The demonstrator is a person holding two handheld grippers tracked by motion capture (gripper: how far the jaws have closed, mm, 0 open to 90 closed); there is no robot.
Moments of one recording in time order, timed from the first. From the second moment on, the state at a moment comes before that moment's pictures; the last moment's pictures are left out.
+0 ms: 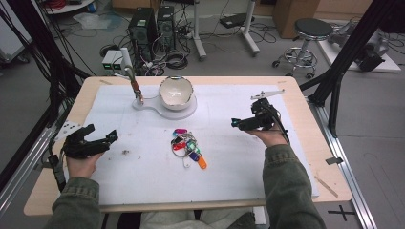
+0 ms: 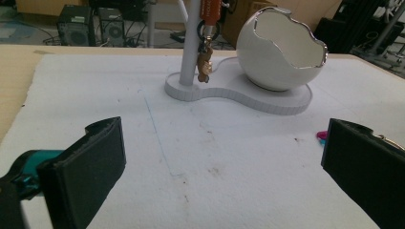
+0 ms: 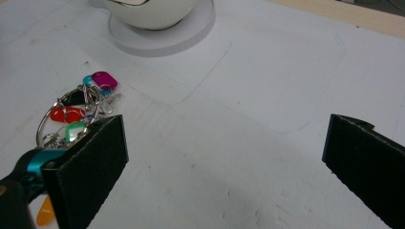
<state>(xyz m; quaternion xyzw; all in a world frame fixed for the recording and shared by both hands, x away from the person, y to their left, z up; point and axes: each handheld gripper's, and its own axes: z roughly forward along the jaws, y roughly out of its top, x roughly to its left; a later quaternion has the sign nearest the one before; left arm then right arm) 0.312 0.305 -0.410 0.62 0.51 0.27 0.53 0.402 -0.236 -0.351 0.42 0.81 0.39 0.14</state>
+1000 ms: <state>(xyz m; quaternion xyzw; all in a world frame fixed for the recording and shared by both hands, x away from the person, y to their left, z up) 0.311 0.304 -0.410 0.62 0.51 0.27 0.53 0.360 -0.289 -0.401 0.48 0.77 0.39 0.19</state>
